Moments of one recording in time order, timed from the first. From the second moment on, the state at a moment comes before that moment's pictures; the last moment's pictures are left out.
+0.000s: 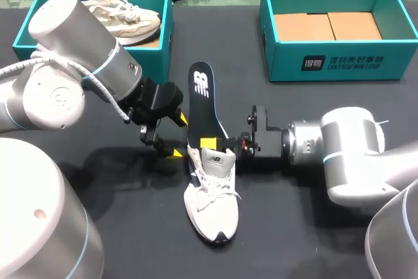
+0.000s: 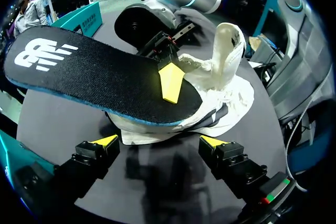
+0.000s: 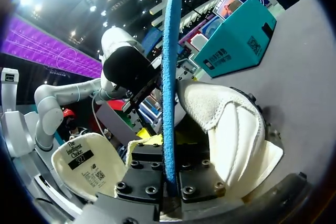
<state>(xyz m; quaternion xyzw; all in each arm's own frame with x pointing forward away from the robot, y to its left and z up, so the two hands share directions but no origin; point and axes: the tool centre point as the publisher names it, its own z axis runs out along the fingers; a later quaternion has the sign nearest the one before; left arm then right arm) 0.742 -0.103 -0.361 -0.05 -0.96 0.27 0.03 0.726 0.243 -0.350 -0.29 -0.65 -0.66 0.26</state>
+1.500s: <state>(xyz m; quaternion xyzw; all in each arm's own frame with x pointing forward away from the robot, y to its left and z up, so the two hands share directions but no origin) 0.742 -0.103 -0.361 -0.05 -0.96 0.27 0.03 0.744 0.266 -0.306 -0.23 -0.72 -0.61 0.24</state>
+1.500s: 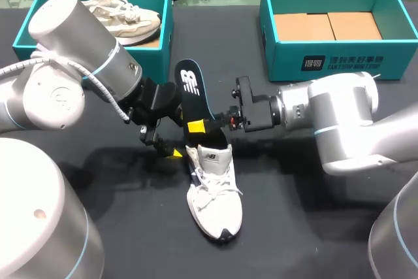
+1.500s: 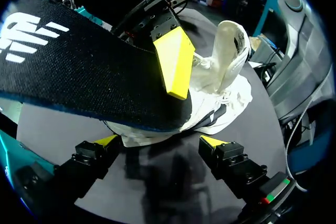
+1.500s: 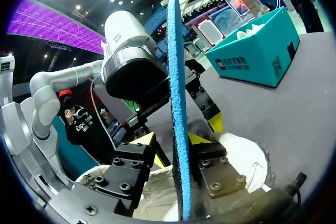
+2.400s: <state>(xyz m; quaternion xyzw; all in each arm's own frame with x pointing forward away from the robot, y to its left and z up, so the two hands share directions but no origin) 0.742 -0.103 -0.361 -0.05 -0.96 0.27 0.03 0.732 0.250 -0.341 -0.27 -0.67 -0.63 0.27</state>
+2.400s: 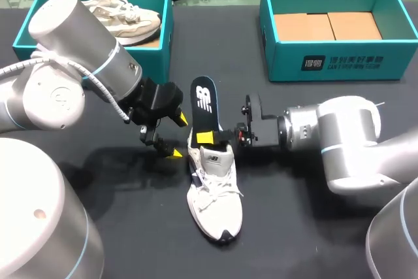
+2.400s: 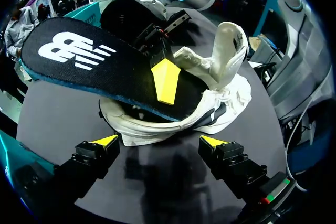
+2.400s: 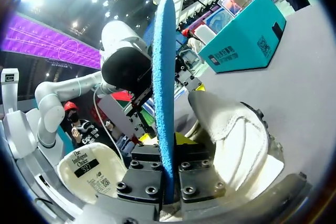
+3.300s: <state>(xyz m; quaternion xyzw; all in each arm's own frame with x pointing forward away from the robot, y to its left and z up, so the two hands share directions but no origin) 0.742 -0.103 -0.361 -0.05 -0.96 0.27 0.03 0.733 0.256 -0.323 -0.25 -0.70 -0.62 0.25</state>
